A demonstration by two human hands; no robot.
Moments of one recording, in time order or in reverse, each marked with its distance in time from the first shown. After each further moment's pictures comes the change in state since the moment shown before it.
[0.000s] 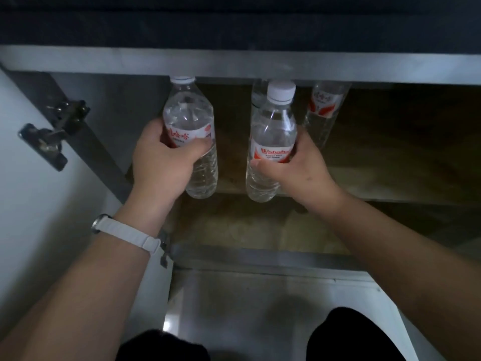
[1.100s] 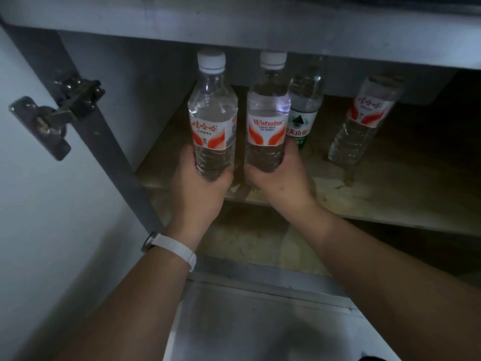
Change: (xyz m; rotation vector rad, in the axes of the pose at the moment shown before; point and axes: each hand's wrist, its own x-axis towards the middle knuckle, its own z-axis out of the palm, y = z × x) left_hand 0.012 -0.085 0.033 0.078 0.053 0.076; right_hand 0.051 0.045 0.082 -0.032 0.086 -0.034
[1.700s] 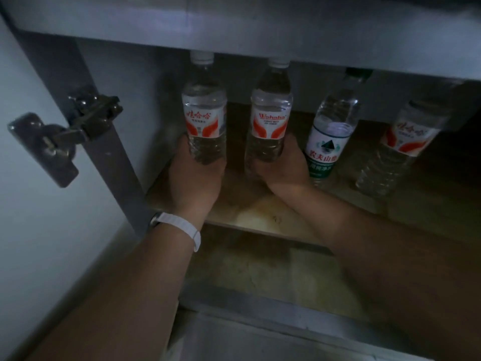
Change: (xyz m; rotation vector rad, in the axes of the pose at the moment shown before) left_hand 0.086 -0.016 0.003 0.004 0.172 -0.058; right_hand 0.085 -0.006 0.040 -0.211 0.012 -0.040
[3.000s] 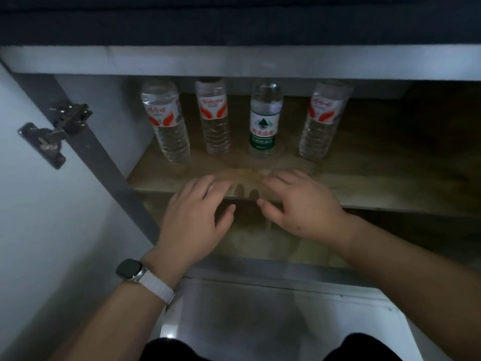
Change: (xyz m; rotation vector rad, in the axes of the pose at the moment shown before) left_hand -0.146 0.029 -0.039 0.686 -0.435 0.733; right_hand -0.144 0.029 -0.144 -0.777 -0.303 -0.368
